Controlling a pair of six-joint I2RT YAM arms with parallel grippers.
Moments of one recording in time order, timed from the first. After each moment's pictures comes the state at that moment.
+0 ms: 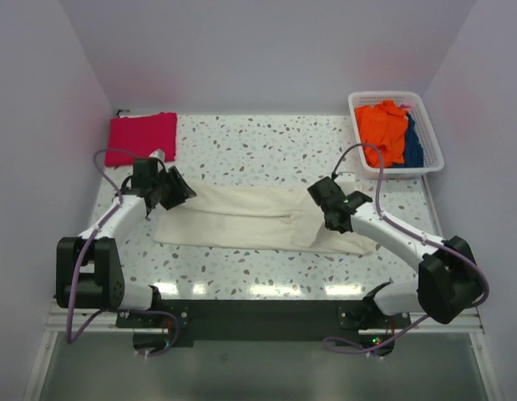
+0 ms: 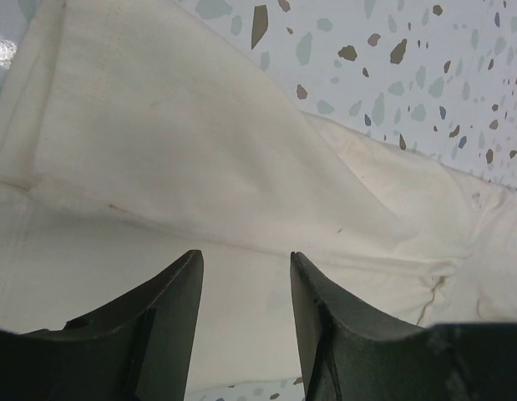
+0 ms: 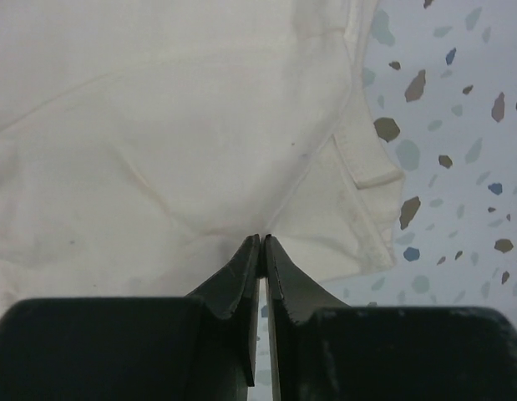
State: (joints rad) left arm -0.01 1.39 0.80 -0.26 0.26 -0.56; right arm 0.59 1.36 0.90 -0.74 0.59 0.62
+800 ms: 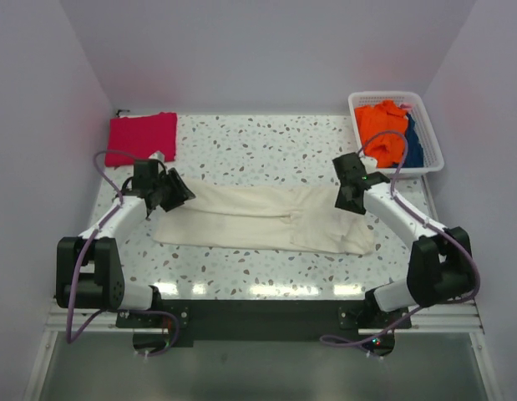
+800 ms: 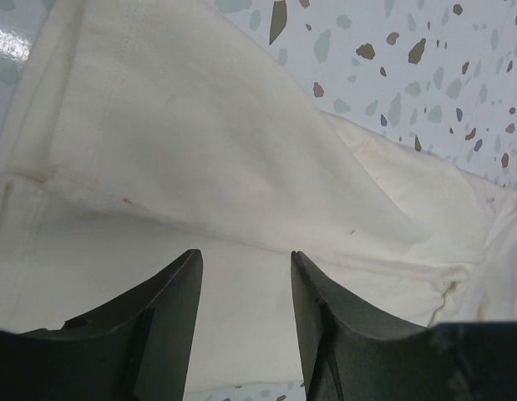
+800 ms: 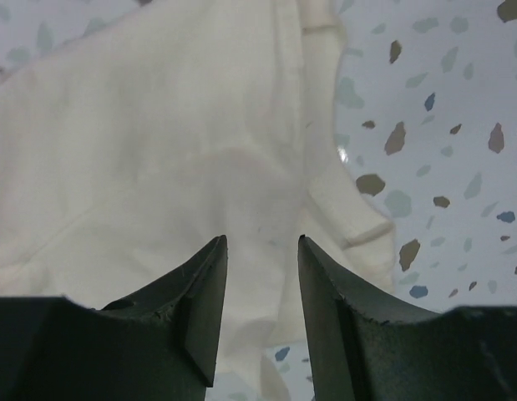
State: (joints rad) left arm -0.01 1.39 0.78 -0.26 0.24 -0.56; right arm 0.39 1.42 1.01 -0.74 0.48 0.60
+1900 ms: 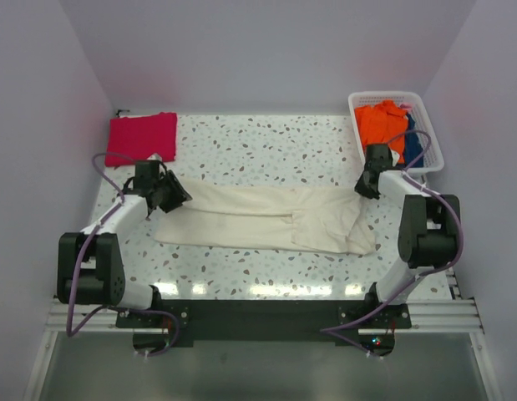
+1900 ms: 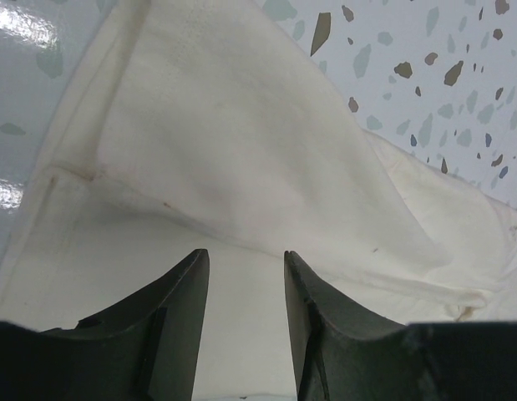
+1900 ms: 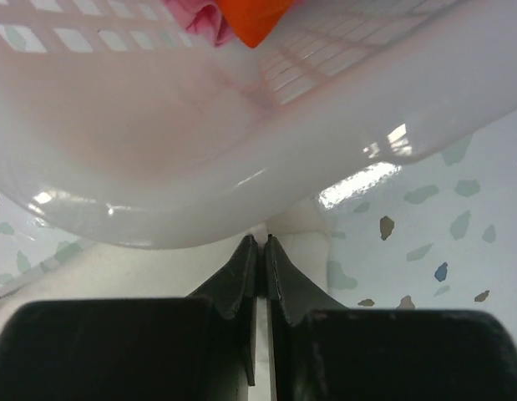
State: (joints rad) left arm -0.01 1.41 0.78 -0.26 0.17 -0.60; right arm 0.00 1.71 1.04 -0.35 0.25 0.48
